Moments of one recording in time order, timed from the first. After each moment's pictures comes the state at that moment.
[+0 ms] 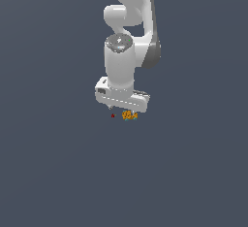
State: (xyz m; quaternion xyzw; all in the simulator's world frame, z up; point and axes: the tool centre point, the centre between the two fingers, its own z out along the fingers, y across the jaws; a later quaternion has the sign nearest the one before) arm -0.004 -0.010 0.170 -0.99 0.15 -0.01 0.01
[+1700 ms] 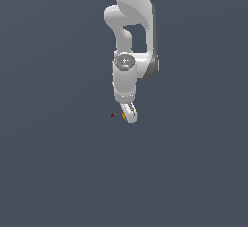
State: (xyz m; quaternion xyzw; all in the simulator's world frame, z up) arm -0.062 0.005 0.081 -0.82 0.57 0.00 0.00
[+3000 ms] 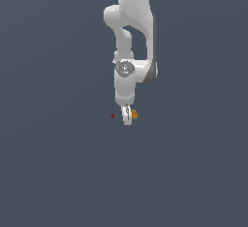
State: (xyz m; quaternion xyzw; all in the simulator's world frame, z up) arm -0.076 0.004 0.044 -0.76 0.65 0.00 0.00
